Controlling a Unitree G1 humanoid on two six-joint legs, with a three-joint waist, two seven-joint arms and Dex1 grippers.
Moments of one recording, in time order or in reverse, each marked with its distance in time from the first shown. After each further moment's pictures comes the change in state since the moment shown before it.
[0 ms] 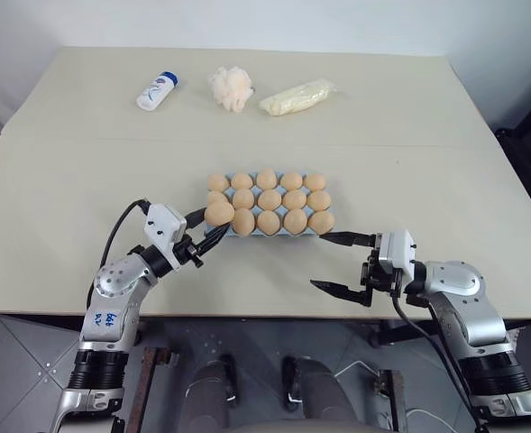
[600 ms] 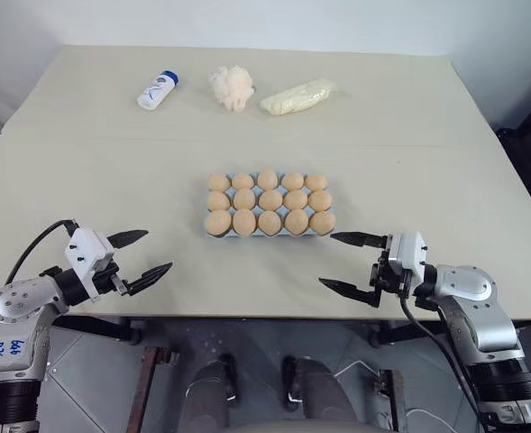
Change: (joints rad) left arm 0.207 0.322 0.215 0.066 -0.082 -0.064 -0.312; right arm 0.038 -0.021 -0.042 0.022 0.002 -0.009 -0.006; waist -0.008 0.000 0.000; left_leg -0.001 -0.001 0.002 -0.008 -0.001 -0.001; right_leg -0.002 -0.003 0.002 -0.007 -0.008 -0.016
